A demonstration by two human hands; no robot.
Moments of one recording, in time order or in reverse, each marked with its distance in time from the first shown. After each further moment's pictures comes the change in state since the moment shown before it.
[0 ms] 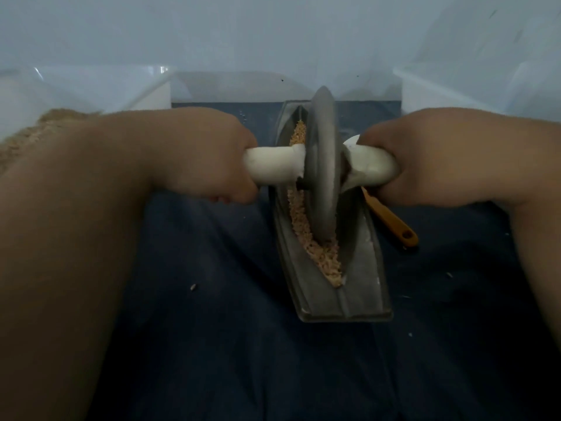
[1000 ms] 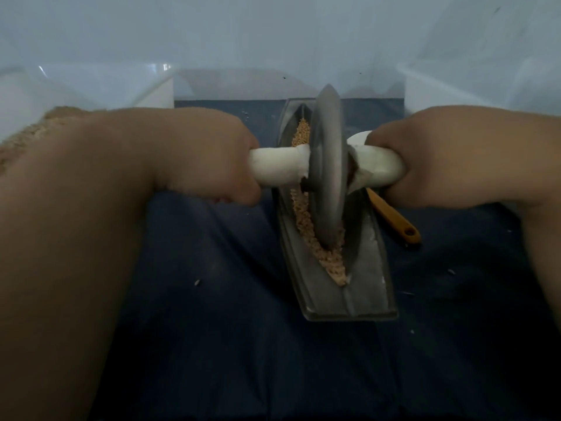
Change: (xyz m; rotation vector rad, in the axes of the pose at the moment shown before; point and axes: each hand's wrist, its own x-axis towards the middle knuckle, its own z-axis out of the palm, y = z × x) left_hand 0.005 -0.003 0.006 0.034 0.079 -0.051; right_hand -0.016 -0.011 -0.024 0.139 -0.167 0.025
